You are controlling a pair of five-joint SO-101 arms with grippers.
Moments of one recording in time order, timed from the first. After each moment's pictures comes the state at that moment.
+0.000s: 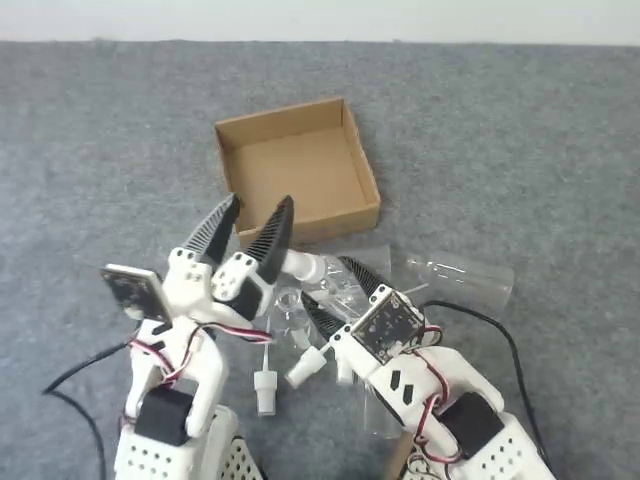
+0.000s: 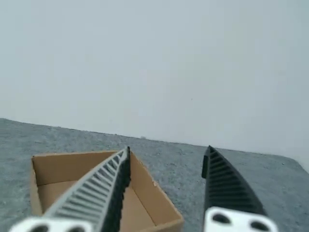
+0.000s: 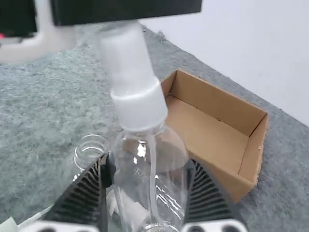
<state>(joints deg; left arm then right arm) 10.7 -103.4 88.6 30.2 22.2 -43.3 -102.9 89.1 39.6 11.7</state>
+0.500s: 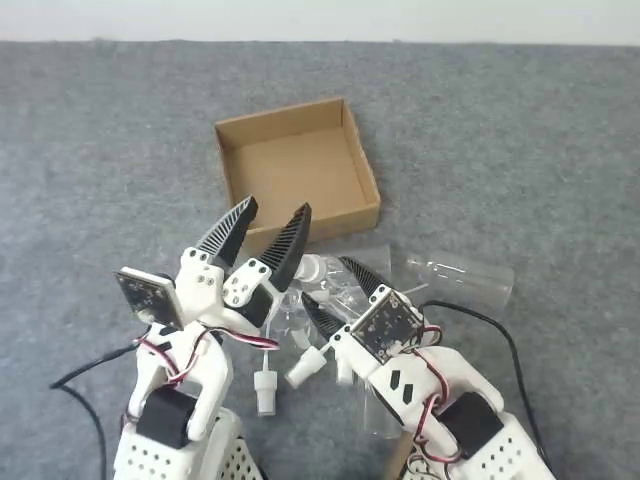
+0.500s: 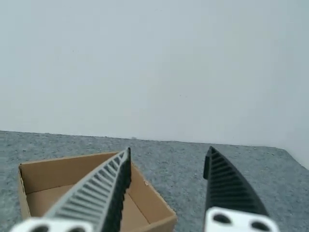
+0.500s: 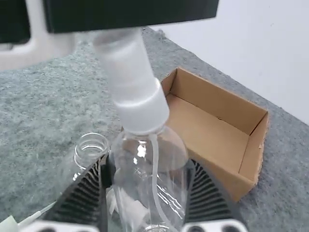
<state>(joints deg) 14.2 -103.5 88.5 30.1 20.0 -43.3 -102.9 89.1 39.7 11.7</state>
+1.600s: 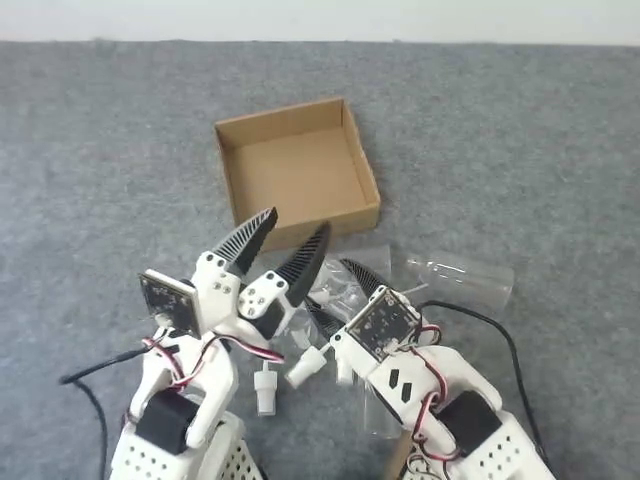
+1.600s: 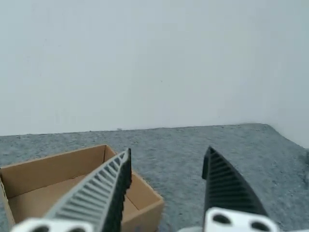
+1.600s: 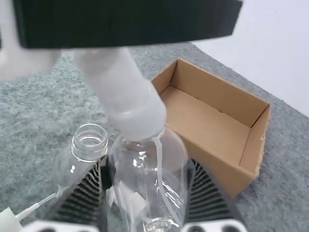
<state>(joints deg) 20.3 -103.7 87.6 34.2 15.5 -43.3 -102.8 89.4 39.8 12.0</state>
